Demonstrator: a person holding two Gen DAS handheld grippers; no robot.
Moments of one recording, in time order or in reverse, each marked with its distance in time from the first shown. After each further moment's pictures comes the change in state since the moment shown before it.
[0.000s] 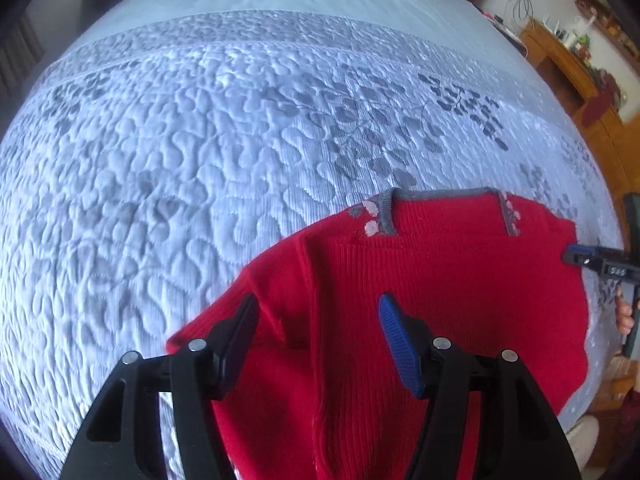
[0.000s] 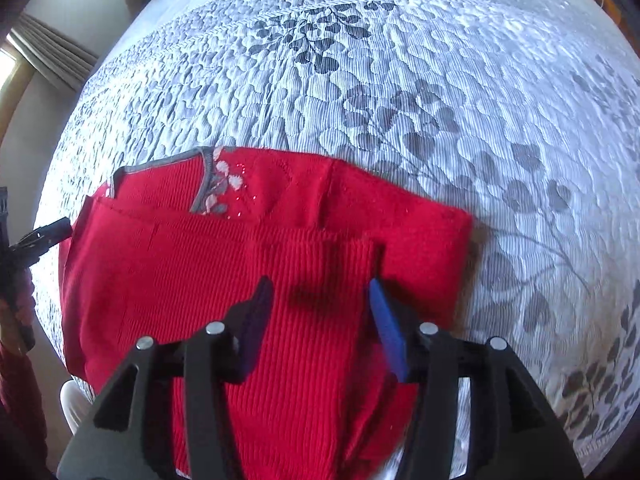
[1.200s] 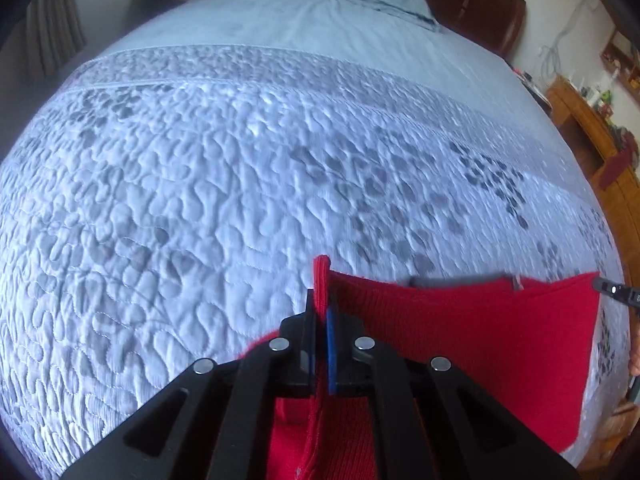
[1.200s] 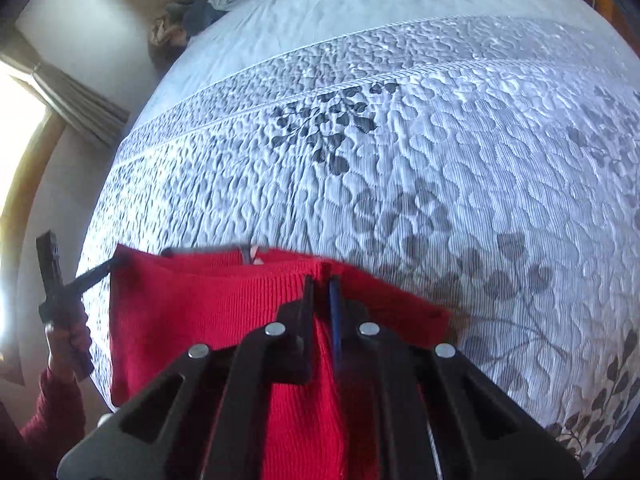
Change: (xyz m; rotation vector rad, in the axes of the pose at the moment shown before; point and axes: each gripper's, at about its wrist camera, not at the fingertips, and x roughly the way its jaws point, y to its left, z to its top) left arm -0.003 0.019 0.028 -0.179 -0.176 0.035; right arm -0.040 -0.023 0.046 0.061 -0.173 0.152
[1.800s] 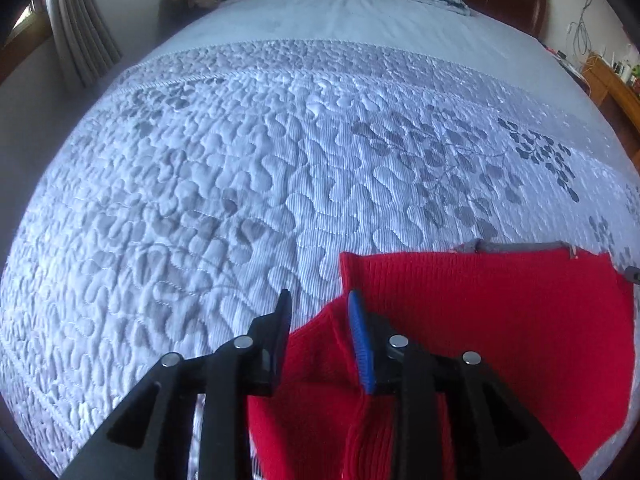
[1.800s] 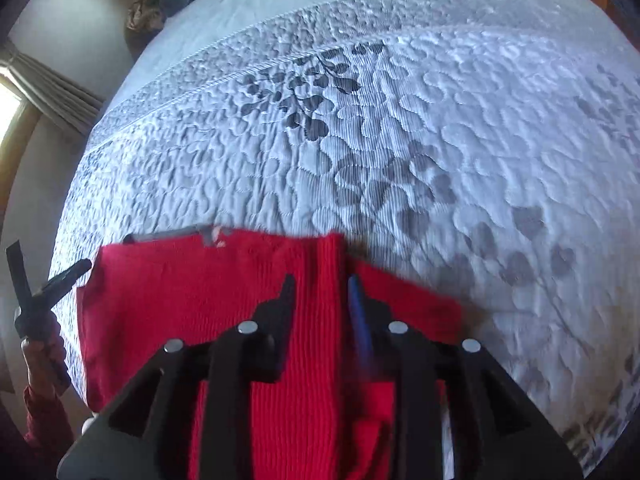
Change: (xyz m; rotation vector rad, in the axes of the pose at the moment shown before) left arm -0.016 0.004 -0.034 0.060 0.006 0.213; right arm 0.024 0.003 -0.022 -0.008 0.046 -0.083
